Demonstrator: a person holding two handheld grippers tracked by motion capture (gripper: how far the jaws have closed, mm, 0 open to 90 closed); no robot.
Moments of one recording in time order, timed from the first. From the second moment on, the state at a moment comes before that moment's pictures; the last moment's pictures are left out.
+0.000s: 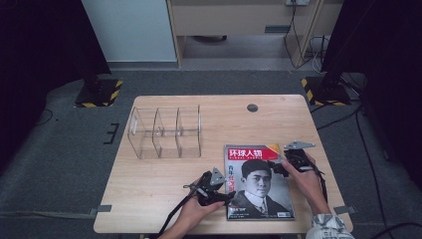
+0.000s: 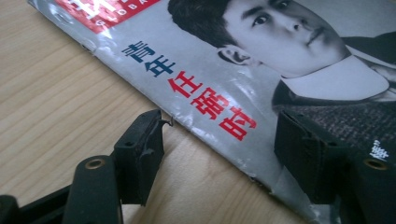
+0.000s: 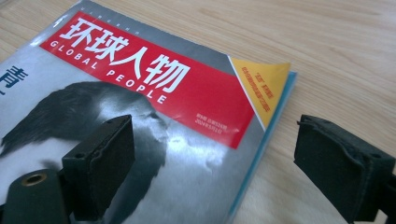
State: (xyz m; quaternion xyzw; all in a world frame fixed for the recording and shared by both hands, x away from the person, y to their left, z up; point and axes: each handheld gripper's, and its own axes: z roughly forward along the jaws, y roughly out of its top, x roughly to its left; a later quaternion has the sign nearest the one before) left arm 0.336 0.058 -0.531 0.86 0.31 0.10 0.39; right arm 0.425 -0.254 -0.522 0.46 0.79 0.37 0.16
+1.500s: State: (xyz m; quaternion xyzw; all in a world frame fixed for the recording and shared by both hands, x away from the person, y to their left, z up) left arm 0.336 0.056 -0.533 0.86 0.30 0.11 0.39; right arm 0.406 -0.246 -0.510 0.42 0.78 0.43 0.15
